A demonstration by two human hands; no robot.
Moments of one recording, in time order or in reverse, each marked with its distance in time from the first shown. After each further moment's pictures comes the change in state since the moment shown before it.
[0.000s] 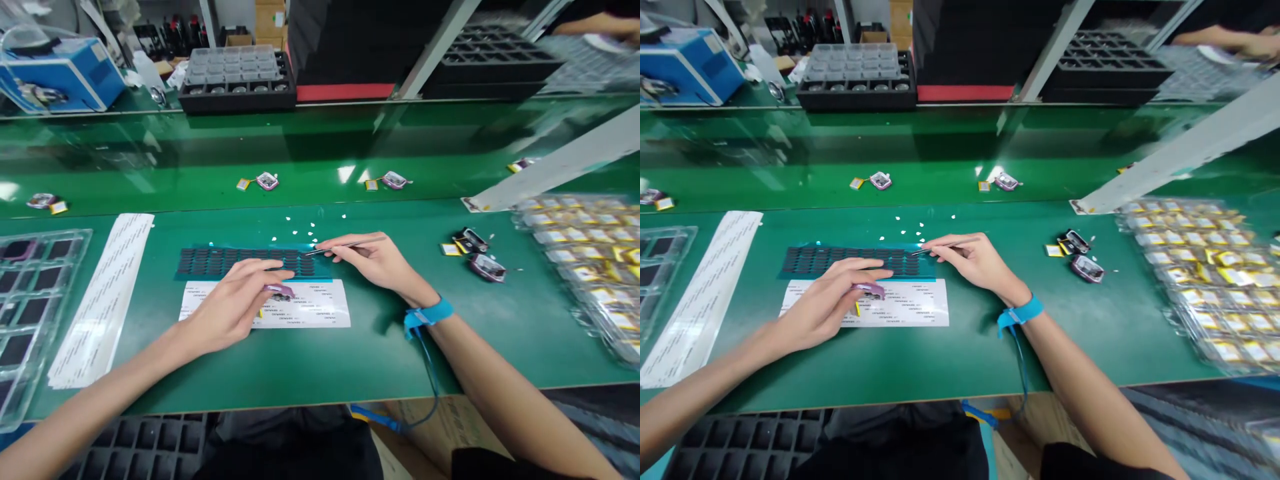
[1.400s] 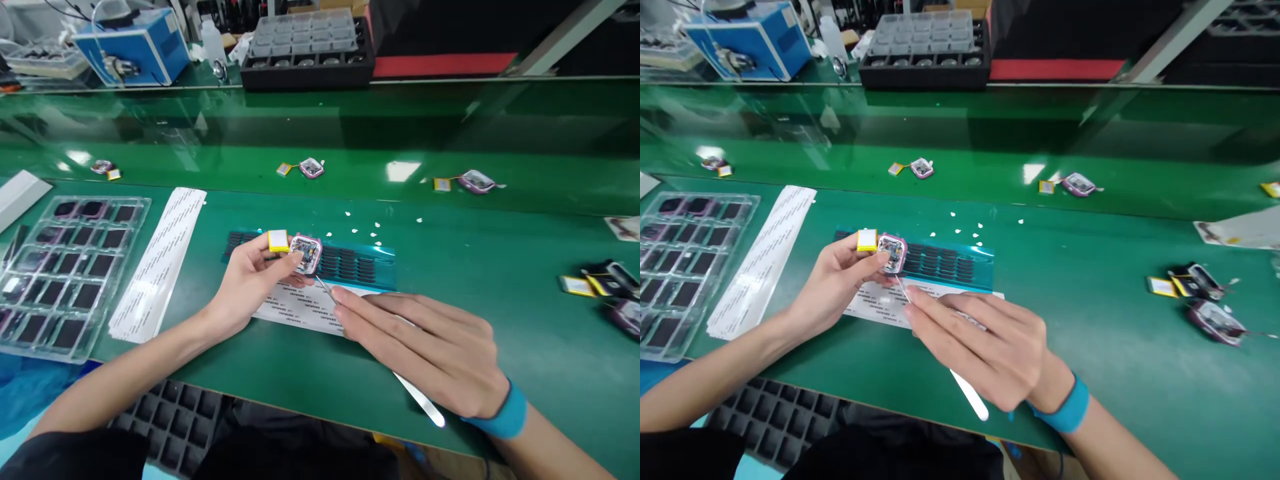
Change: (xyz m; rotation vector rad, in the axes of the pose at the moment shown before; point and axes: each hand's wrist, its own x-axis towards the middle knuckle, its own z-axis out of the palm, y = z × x) left_hand 0.004 0.010 -0.012 -0.993 0.562 -0.781; right_hand -0.034 -0.072 0.052 -0.784 -0.021 -0.896
